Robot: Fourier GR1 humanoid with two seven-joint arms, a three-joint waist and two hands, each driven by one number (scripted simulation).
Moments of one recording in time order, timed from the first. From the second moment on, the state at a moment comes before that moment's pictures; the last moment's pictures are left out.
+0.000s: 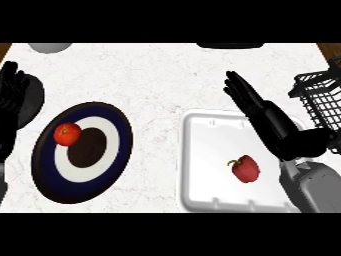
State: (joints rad) left arm -0.17 0.55 -0.09 -1.63 0.28 0.33 0.05; right arm -0.33 -0.34 0.32 -1.60 -0.33 0.02 0.04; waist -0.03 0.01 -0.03
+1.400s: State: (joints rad) left arm 0.08 0.30 -0.27 -1.46 0.16 0.41 -0.03; right arm 0.32 -0.70 -0.06 -1.96 0.01 -0.03 -0.20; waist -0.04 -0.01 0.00
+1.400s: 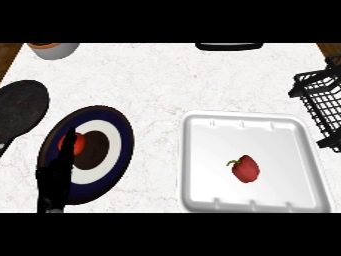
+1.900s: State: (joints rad) left arm 0.05 0.28 -0.28 -1.45 0.15 0.39 -0.01; right arm 0.42 -0.70 0.13 -2.23 0.51 -0.14 0.20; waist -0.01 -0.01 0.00
